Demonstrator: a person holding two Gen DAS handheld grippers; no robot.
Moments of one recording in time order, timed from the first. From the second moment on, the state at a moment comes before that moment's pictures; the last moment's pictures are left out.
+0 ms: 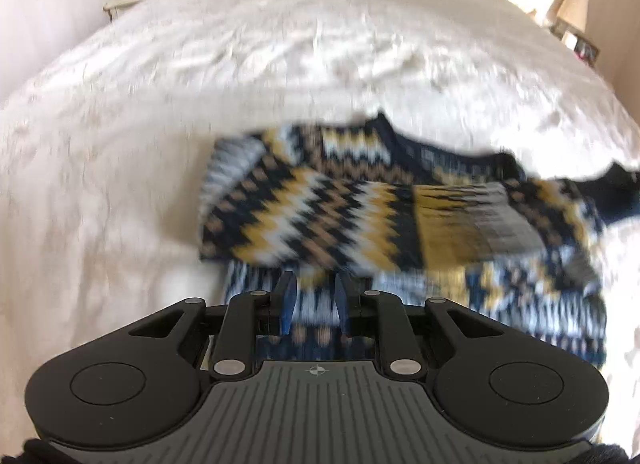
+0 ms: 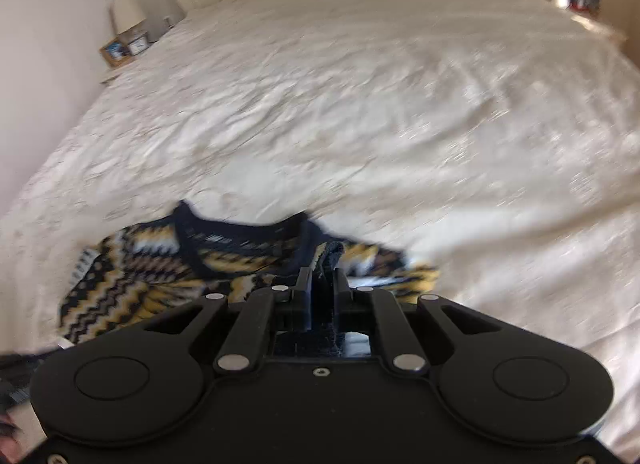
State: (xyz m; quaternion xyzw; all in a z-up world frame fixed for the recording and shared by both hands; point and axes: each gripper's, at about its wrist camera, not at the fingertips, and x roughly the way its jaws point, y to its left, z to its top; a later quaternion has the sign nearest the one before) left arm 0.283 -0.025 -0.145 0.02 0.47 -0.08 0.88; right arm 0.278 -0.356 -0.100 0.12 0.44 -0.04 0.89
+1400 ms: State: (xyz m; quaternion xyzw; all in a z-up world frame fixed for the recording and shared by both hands) left arm 0.378 -0.032 -0.210 0.08 0.51 -0.10 0.85; right arm 0.341 -0.329 -0.206 0.12 0.55 -0.03 0.83
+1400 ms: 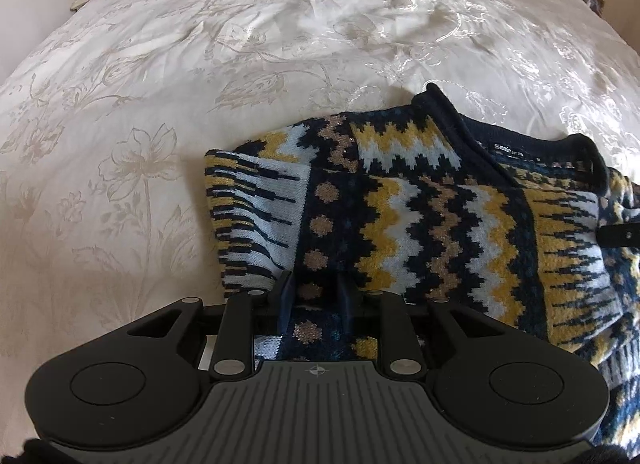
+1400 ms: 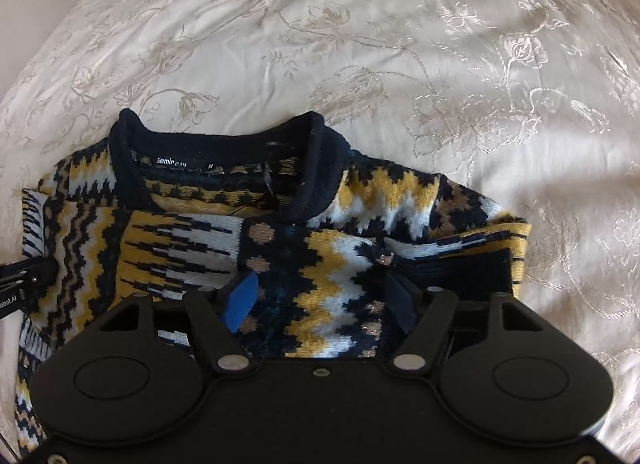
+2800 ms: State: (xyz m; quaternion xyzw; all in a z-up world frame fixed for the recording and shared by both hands) left arm 0.232 -0.048 -0.212 0.18 0.54 -0.17 0.80; right arm 0.218 -0.245 -0.201 0.07 0.58 -0.02 0.81
